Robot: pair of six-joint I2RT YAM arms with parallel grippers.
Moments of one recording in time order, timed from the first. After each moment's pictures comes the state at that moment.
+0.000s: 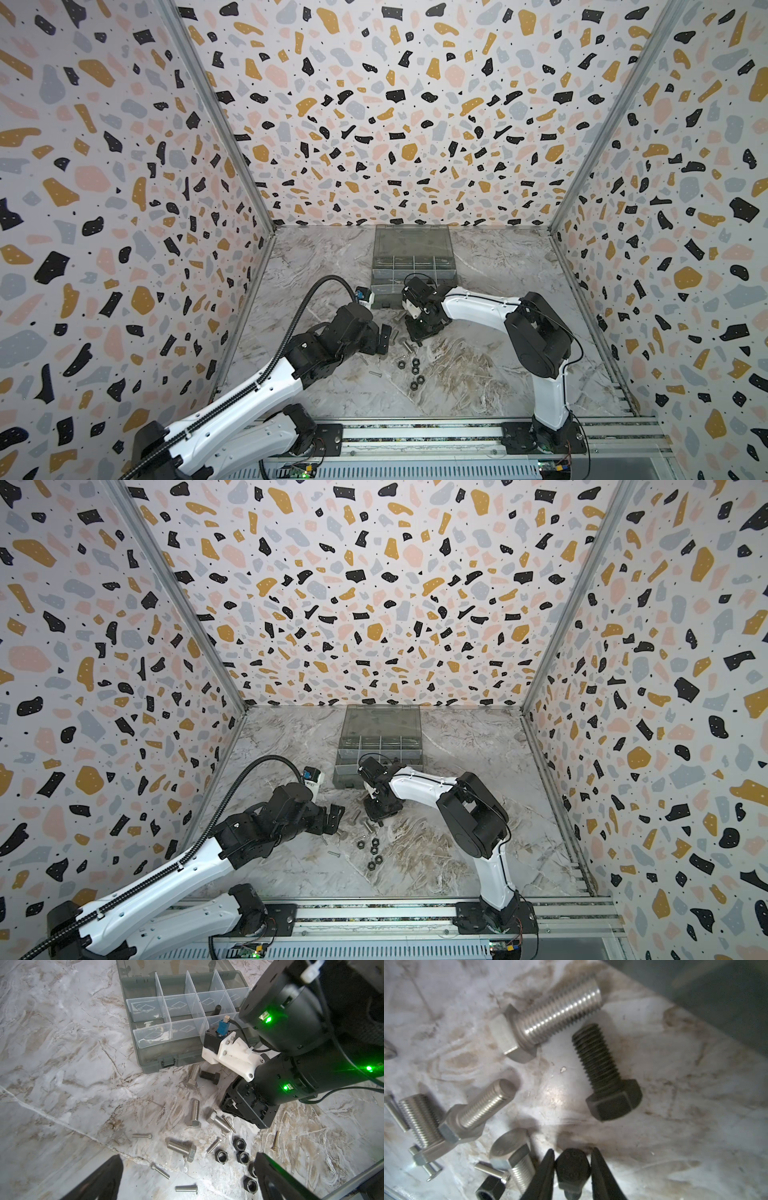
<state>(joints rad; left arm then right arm) -0.79 0.93 0.78 -0.63 -0.21 -0.44 0.82 1.99 1.38 -0.73 -0.16 0.33</state>
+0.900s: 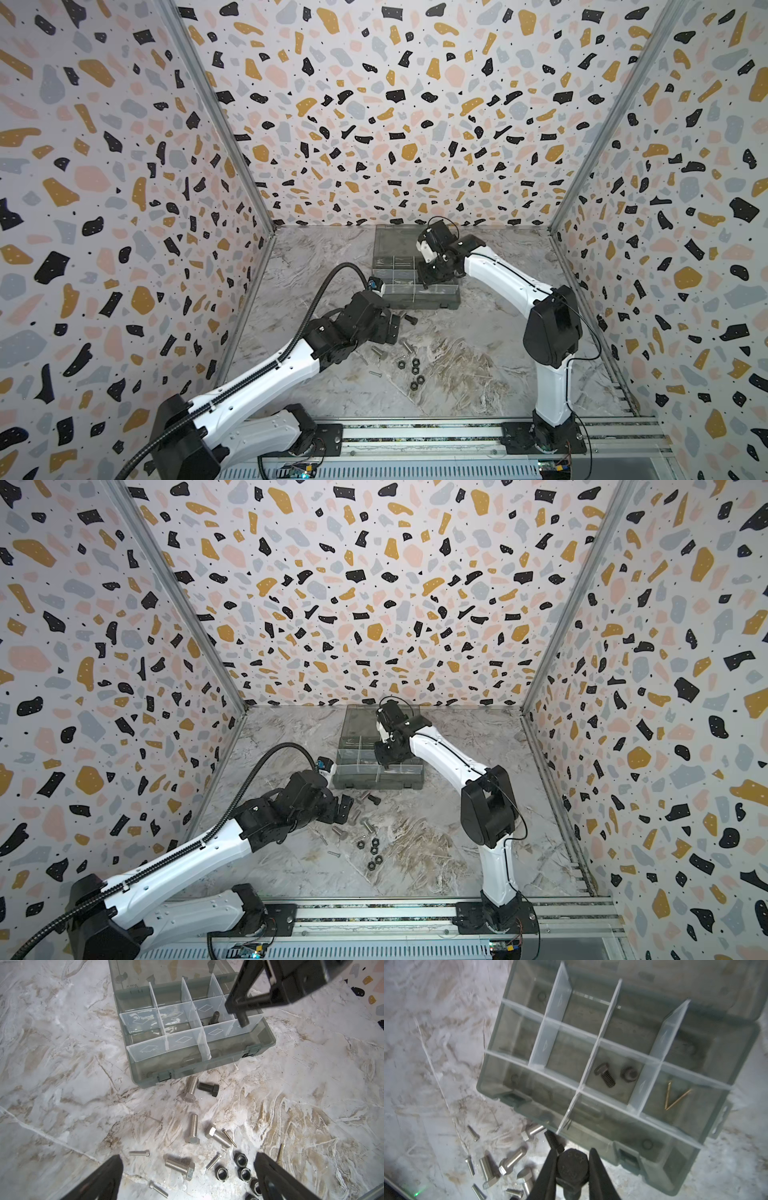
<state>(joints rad) -0.79 1.12 0.90 -0.59 -0.22 -0.39 0.61 2.03 1.88 -0.91 -0.12 0.26</state>
